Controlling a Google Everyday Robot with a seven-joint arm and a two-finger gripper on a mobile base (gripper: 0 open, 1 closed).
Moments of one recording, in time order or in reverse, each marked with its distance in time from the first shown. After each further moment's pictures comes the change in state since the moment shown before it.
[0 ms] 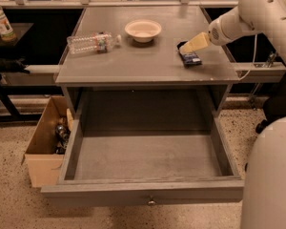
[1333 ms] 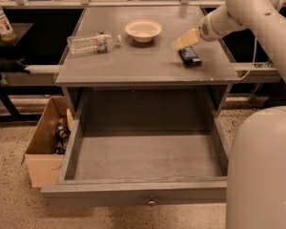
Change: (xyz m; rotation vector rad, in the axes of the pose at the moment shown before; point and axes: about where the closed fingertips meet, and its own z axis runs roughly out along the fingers) arm -0.025 0.012 0.018 -0.007 0.005 0.030
